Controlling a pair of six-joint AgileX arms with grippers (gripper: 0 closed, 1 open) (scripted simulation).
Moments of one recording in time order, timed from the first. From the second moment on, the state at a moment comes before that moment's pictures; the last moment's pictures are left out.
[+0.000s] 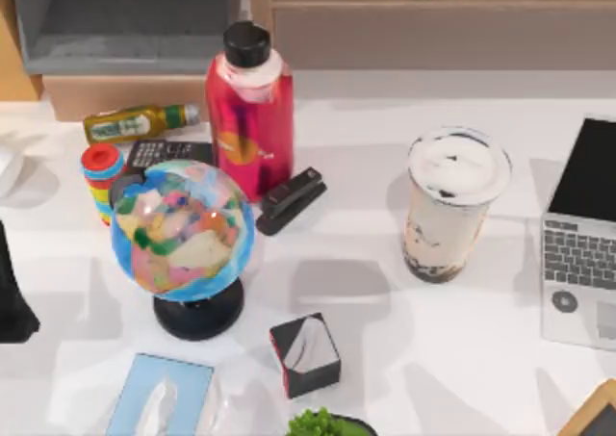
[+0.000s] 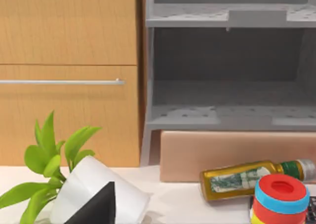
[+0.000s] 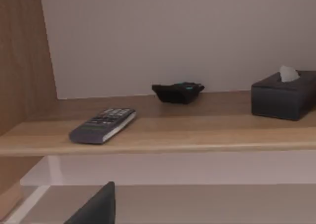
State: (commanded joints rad) left arm 0.00 0.00 0.00 0.00 0.00 0.00; right arm 0.34 0.37 0.12 0.38 0.22 0.07
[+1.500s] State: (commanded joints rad) left arm 0.00 0.00 0.00 0.00 0.00 0.00; right arm 1.08 1.91 0.32 1.35 1.11 0.21
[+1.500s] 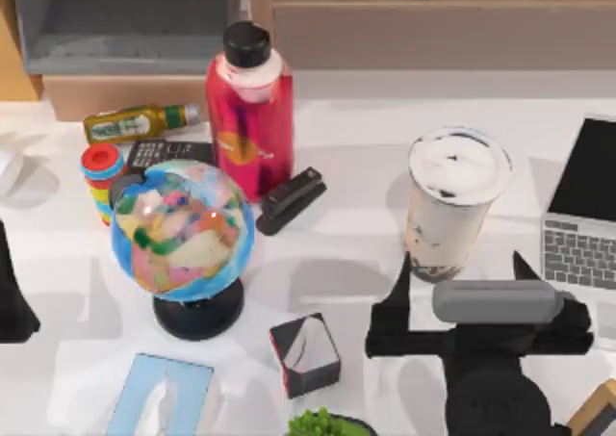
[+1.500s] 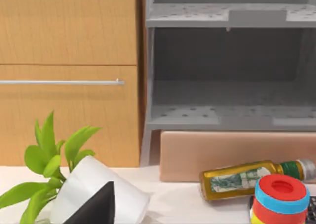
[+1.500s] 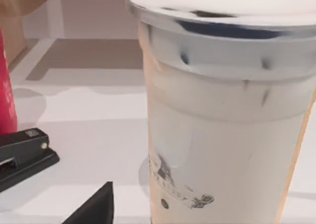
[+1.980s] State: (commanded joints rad) left arm 0.00 0.00 0.00 0.00 0.00 0.00; right arm 0.89 2.03 0.48 1.38 0.92 0.12
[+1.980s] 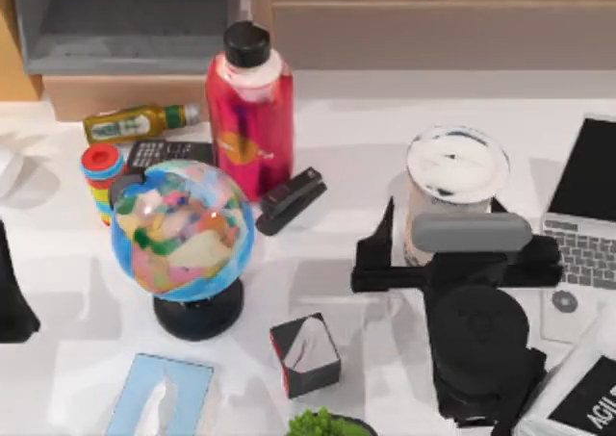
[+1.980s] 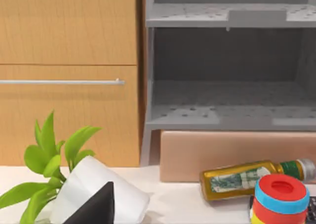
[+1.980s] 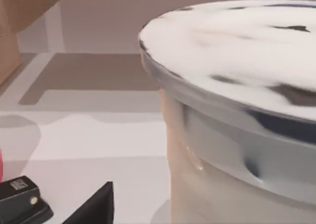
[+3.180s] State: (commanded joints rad) left arm 0.00 0.00 0.00 0.00 0.00 0.00; right arm 0.83 2.05 0.50 1.39 0.86 0.12
